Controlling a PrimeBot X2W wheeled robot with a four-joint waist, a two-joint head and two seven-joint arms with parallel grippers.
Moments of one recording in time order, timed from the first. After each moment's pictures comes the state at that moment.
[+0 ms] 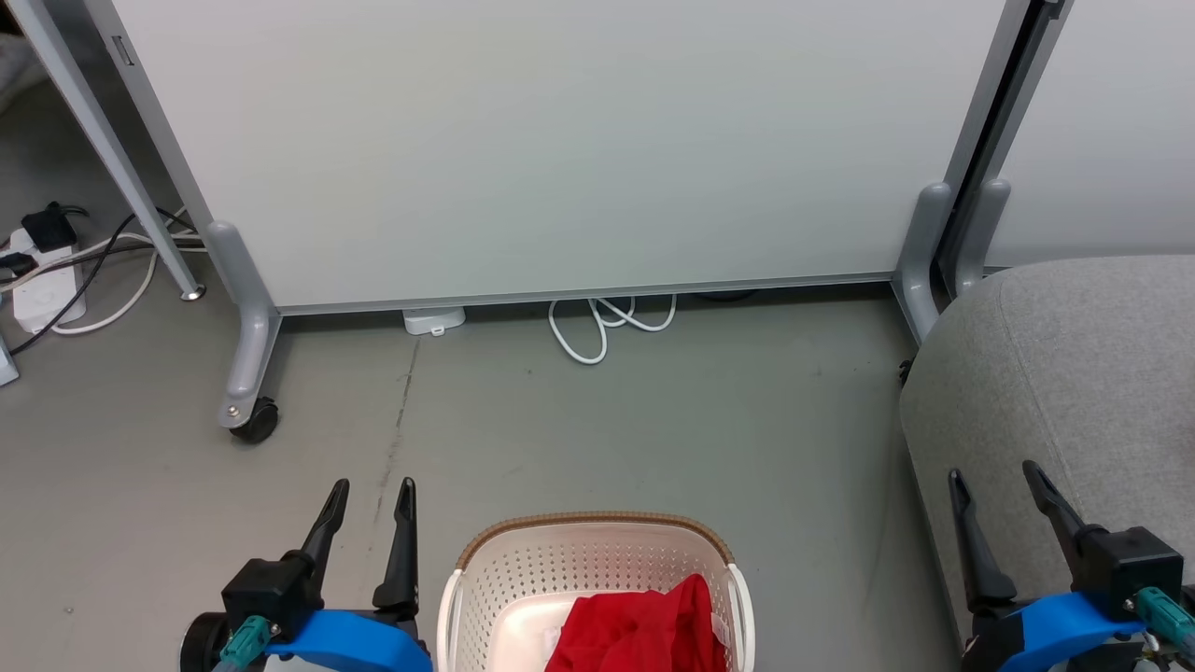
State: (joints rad) left arm -0.06 0.09 -0.15 0.38 -0.28 -0.13 -0.26; right arm 0.04 -0.06 -0.11 0.04 0.01 0.13 -0.05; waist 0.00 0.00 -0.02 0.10
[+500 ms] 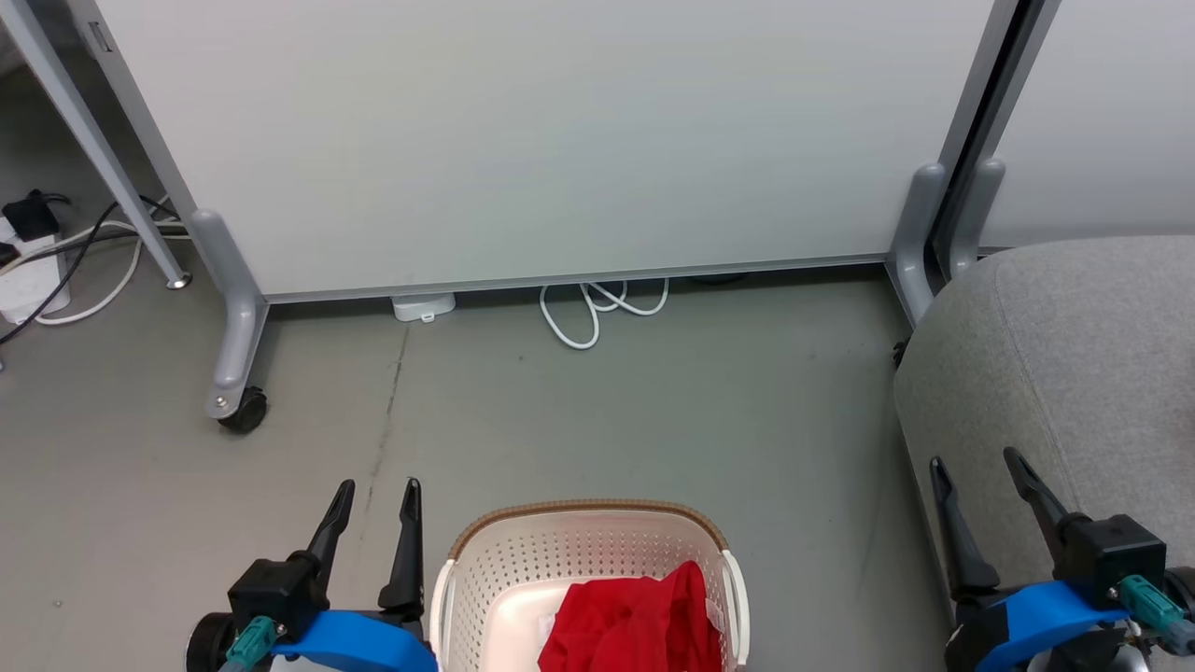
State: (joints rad) left arm -0.06 0.08 -0.14 0.38 -0.27 -0.13 -0.26; right arm 0.03 -0.06 -0.09 0.04 0.01 0.13 -0.05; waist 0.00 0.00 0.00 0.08
